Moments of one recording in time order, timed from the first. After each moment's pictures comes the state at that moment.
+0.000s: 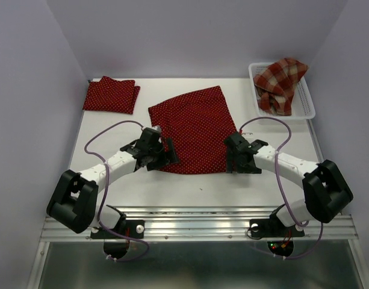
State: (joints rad) left arm -0.52 1.35 0.72 -0.31 0.12 -0.74; right arm 0.61 1.41 0.85 -0.75 0.40 0.65
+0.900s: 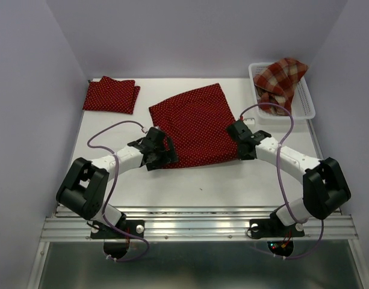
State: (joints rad) left arm -0.53 1.48 0.76 -0.32 -0.01 -0.79; right arm 0.54 1.47 0.96 -0.71 0.54 0.51
